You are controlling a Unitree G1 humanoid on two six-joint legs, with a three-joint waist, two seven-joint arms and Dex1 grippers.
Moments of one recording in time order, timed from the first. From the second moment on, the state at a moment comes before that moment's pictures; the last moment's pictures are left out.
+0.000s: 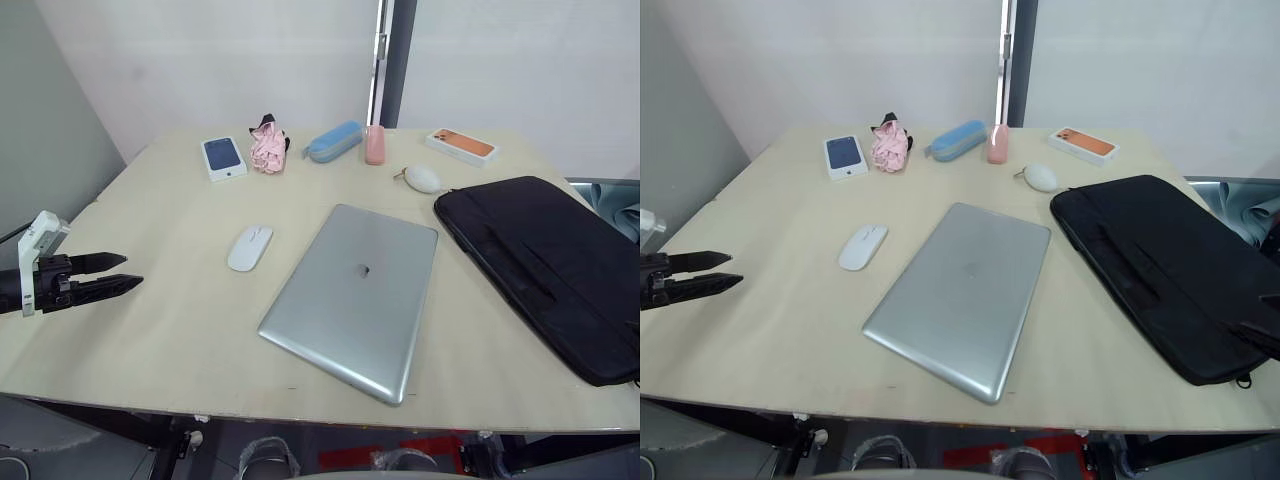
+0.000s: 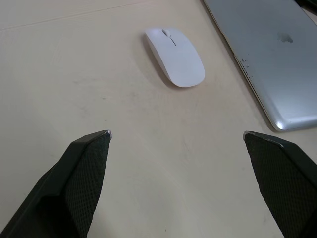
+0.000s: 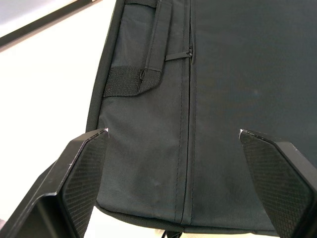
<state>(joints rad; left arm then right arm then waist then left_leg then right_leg) -0.29 1.12 0.35 0.58 -0.46 0.43 -1.48 0.41 -0.99 -0.93 -0.06 0.47 0.58 1.17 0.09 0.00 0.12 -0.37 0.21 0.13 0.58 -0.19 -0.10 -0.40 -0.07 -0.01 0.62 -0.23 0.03</state>
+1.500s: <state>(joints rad) -0.82 0.63 -0.13 0.57 -0.38 0.71 -1.41 0.21 -0.85 -0.41 -0.45 0.51 0.68 0.81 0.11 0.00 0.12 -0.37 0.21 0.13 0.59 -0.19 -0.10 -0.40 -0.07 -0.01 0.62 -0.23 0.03</state>
